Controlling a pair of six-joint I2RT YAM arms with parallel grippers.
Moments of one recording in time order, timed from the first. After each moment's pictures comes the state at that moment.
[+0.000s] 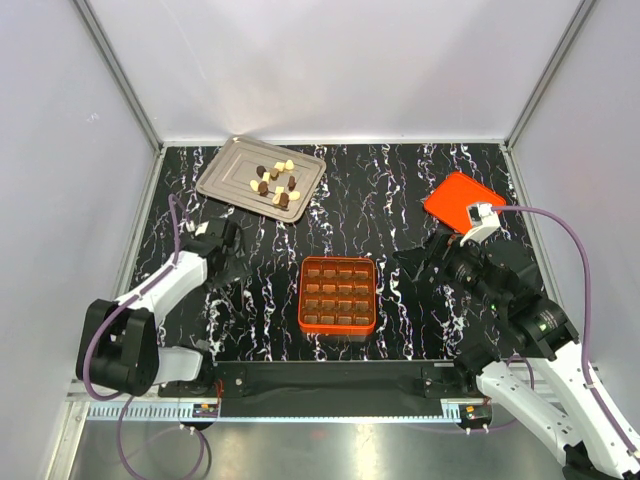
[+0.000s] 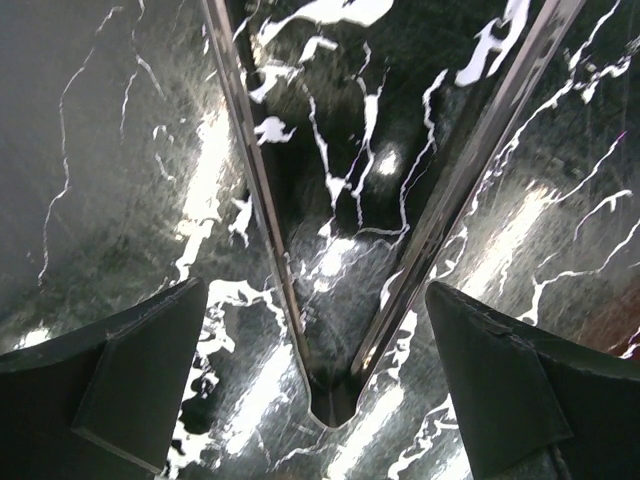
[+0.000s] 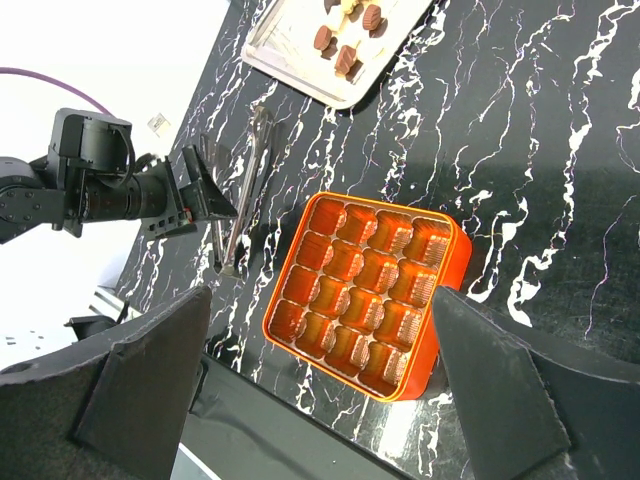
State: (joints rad) left arm -0.24 1.30 0.74 -0.67 -0.28 -0.65; right arm 0.53 0.58 0.88 -0.57 -0.07 0.60
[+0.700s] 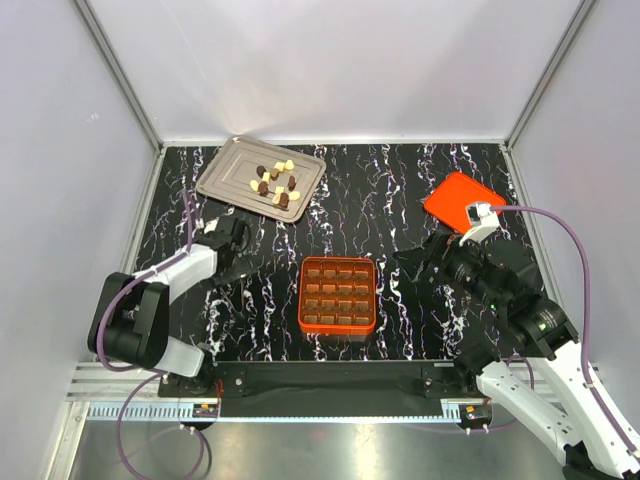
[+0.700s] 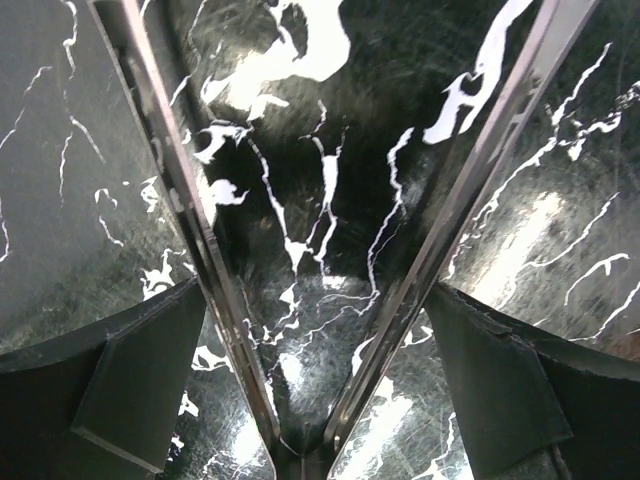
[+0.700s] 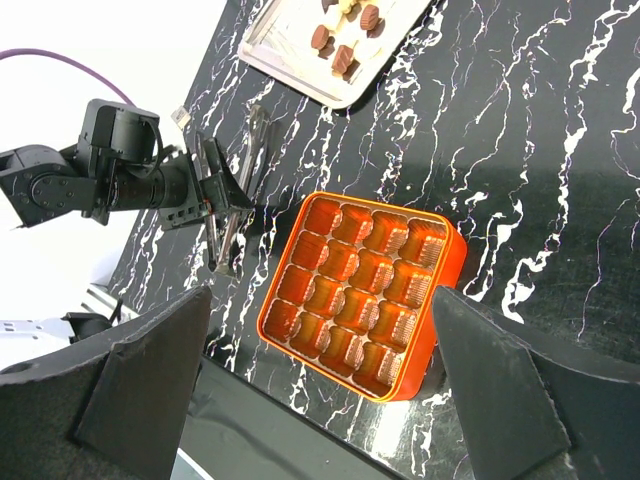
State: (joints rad) left arm -0.26 1.44 0.73 -0.52 -0.31 -0.65; right arm 0.53 0.59 0.88 -0.57 -0.07 0.58
